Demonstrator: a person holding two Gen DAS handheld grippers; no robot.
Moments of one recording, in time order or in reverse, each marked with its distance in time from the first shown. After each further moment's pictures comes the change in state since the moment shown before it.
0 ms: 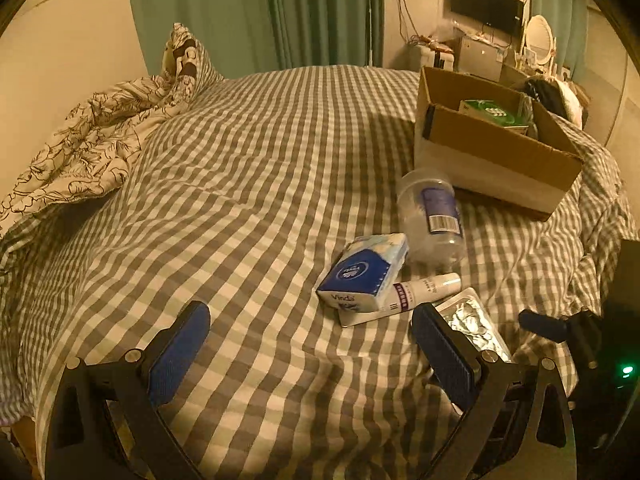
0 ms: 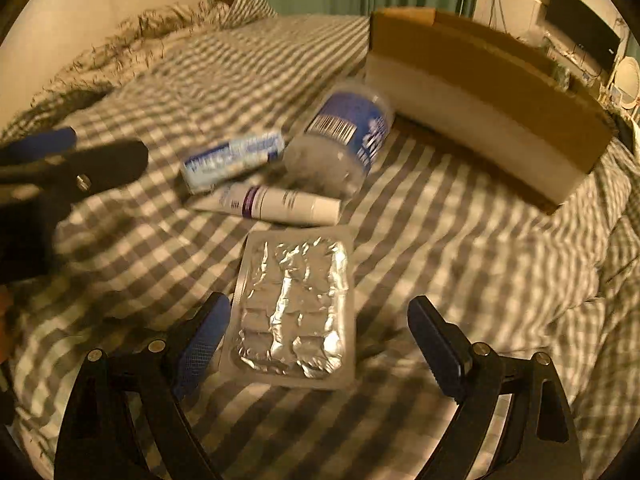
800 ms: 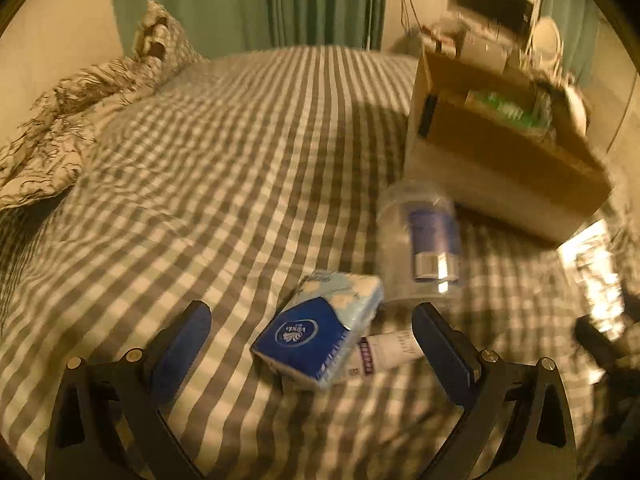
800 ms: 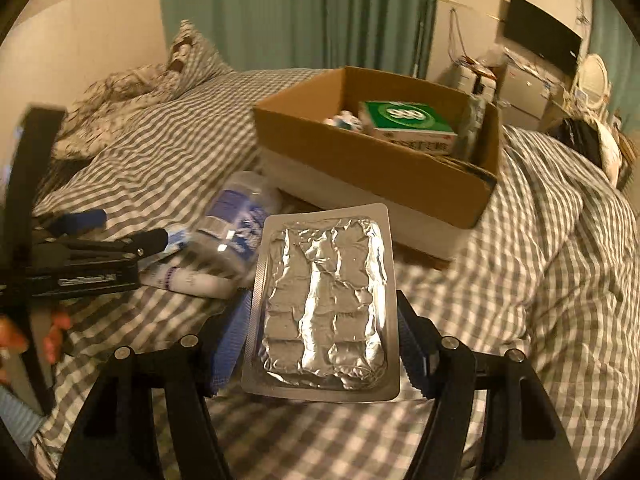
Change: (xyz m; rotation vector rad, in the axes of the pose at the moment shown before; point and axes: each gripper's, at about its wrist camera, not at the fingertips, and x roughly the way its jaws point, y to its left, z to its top) left arm 0.070 -0.033 0.034 -0.024 0.080 -0.040; right arm -0.065 -0.093 0.021 0.080 -0.156 -0.075
